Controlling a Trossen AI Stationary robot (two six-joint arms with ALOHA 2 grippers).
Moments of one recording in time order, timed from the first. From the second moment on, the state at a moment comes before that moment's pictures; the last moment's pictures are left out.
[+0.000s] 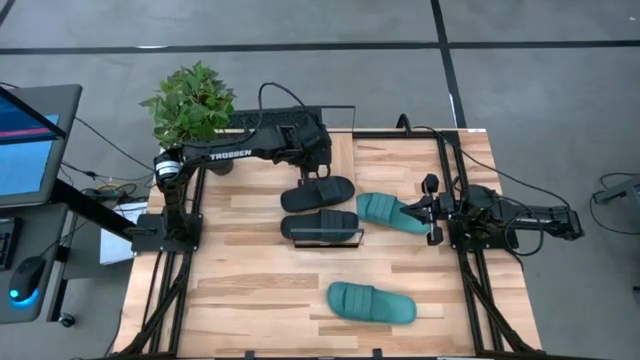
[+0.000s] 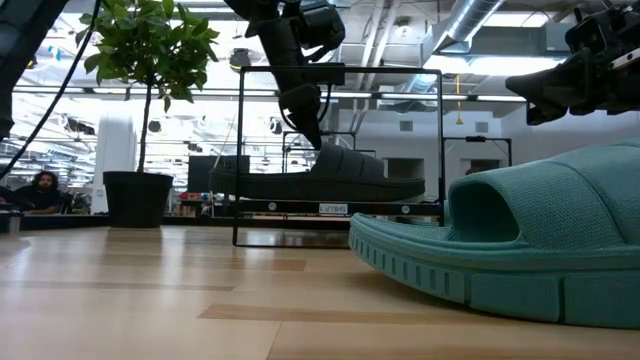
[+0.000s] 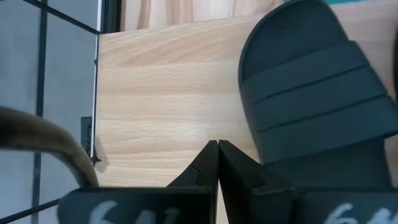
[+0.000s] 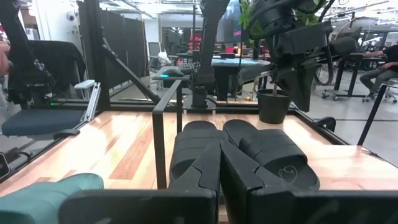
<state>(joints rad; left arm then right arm) 0.33 1.89 1.65 -0.80 -0.15 0.39 -0.07 0.01 0.00 0.03 -0.10 -0.06</state>
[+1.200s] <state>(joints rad) 0.24 1.93 1.65 -0.87 0.02 0.35 -0.07 0.01 0.00 0.03 -0.10 -0.06</state>
